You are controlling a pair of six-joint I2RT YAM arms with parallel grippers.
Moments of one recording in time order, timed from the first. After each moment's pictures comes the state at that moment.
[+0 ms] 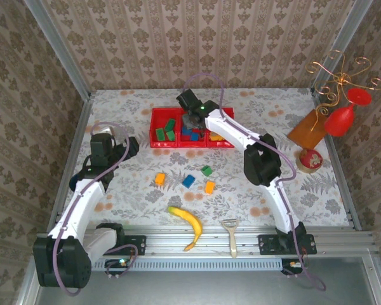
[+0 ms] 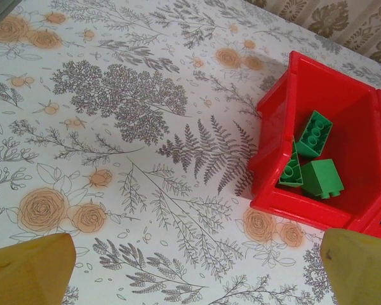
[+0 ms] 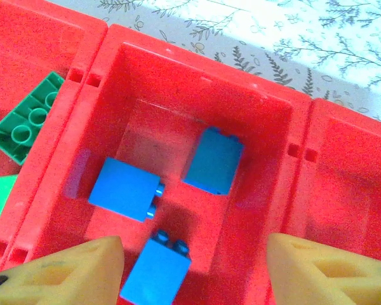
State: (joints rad) left arm -0.11 1.00 0.68 -0.28 -0.02 -0.40; right arm 0.62 2.29 2.13 -0.82 0.34 0.23
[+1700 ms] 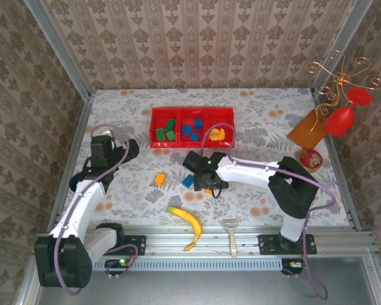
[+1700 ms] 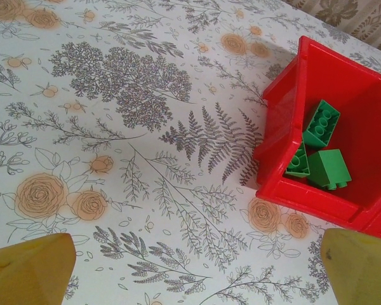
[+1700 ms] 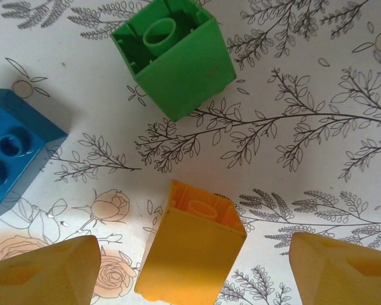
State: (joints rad) left arm -0.09 1.00 0.65 -0.28 0.00 -0.41; right arm 0.91 1.80 1.20 -0.82 0.22 0.85
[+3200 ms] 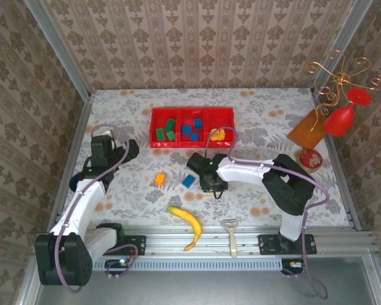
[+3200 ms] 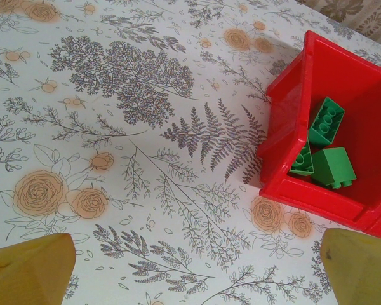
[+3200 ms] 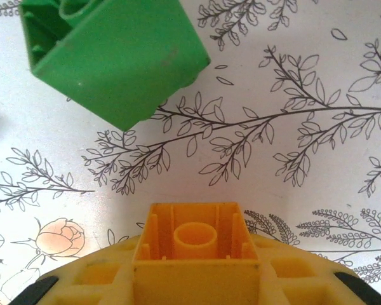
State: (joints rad) left arm -0.09 1.02 0.64 -0.27 0.01 -0.41; right arm 0.86 1.83 1.14 -0.74 0.18 0.86
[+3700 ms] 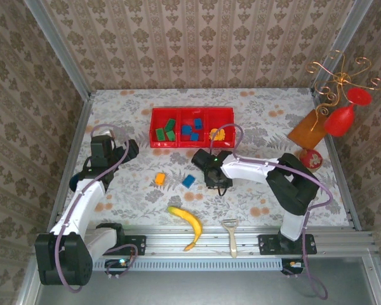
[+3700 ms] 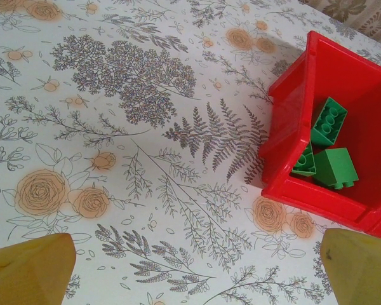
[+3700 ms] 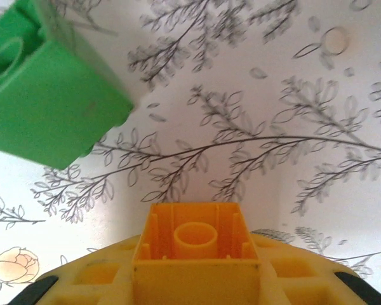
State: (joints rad) left arm -0.08 1.02 0.64 -0.27 0.01 -0.41; right arm 0.81 1.80 1.12 -0.76 0.22 0.83
